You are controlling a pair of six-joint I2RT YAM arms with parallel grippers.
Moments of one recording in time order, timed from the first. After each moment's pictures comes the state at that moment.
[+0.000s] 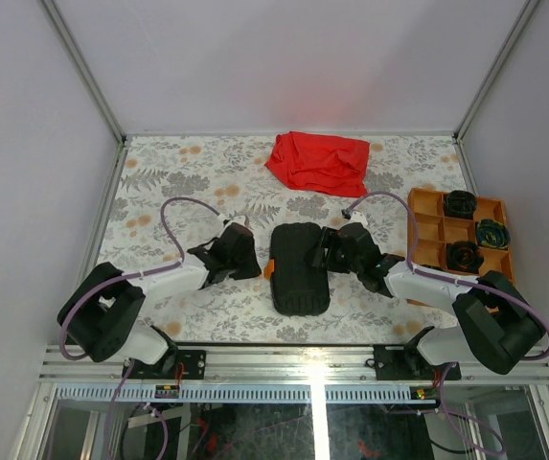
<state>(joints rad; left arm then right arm) -0.67 1.43 0.63 -0.12 -0.04 -0.75 0.66 1.36 0.53 0.14 0.04 0.78</state>
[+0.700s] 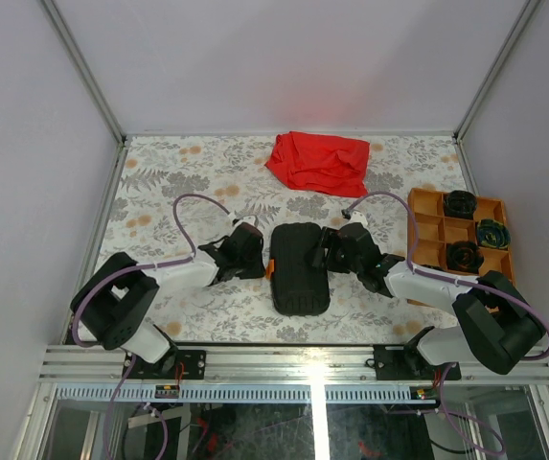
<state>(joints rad) -0.71 1.53 0.69 -0.11 -0.04 -0.73 0.66 1.36 0.53 0.14 0.04 0.78</state>
